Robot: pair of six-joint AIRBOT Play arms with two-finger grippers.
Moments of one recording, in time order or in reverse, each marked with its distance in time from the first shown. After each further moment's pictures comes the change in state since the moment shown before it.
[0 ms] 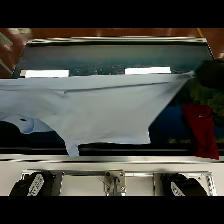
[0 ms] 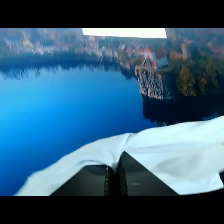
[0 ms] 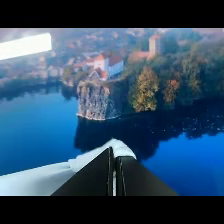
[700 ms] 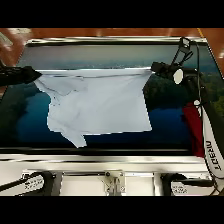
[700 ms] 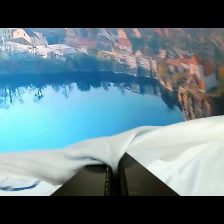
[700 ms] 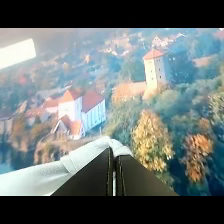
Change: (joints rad) left arm -0.172 -0.586 -0.330 -0.089 0.716 0.323; right arm 0.000 -0.652 -0.085 -0.016 -0.723 0.063
